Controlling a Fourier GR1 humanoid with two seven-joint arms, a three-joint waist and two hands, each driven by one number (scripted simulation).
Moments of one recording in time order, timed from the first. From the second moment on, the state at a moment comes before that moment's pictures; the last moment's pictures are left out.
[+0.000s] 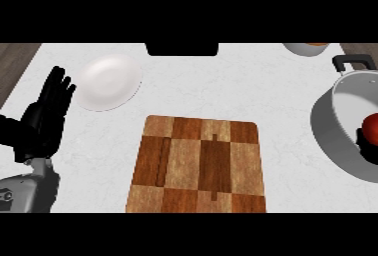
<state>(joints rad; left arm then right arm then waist) -0.21 0.21 0.10 -1.63 0.07 0.13 0.22 -0.03 -0.39 -0.26 -1.88 0.61 -0.14 0.28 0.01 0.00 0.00</state>
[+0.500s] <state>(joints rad) -0.22 0.20 0.11 -1.62 0.07 0.13 0.23 -0.21 -0.48 -0.32 -1.34 0.80 -0.33 0.06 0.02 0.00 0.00</state>
